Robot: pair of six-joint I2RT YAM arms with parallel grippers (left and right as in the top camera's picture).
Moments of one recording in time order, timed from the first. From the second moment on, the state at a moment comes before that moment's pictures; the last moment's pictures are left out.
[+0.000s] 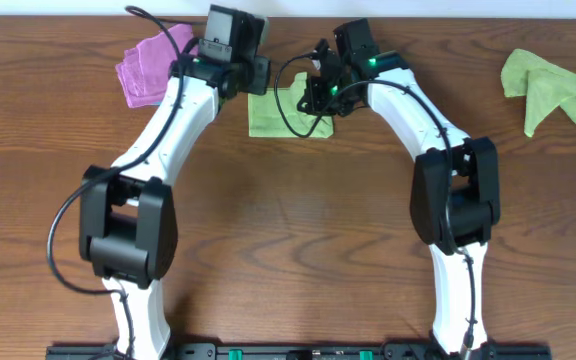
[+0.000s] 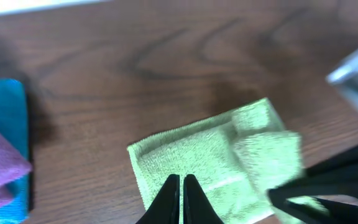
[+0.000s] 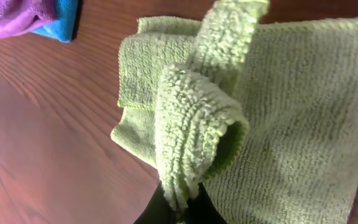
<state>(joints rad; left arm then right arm) -0.28 2.04 1.72 -0.52 0.16 -0.07 0.32 2.32 1.91 -0.72 -0.52 0.26</state>
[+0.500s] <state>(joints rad) -0.03 1.89 1.72 -0.67 0.23 -0.09 0.39 2.32 1.91 -0.60 -0.45 0.28</state>
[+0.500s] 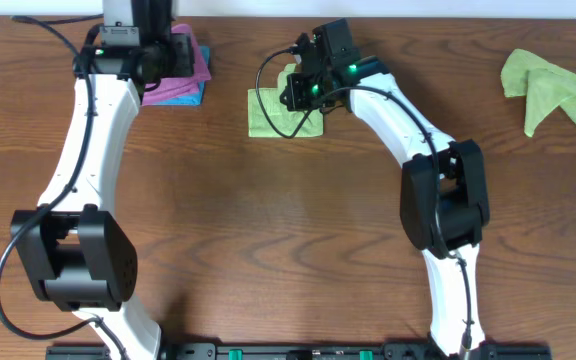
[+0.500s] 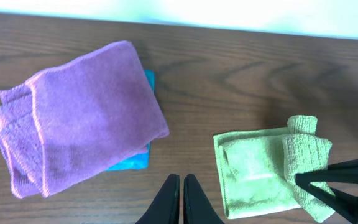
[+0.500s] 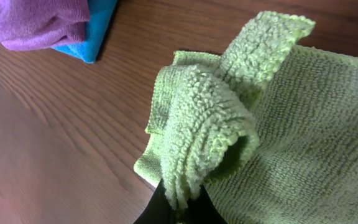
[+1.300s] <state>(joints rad) -0.03 1.89 1.72 -0.67 0.28 -0.09 0.43 2.35 1.92 -0.57 -0.43 0.34</state>
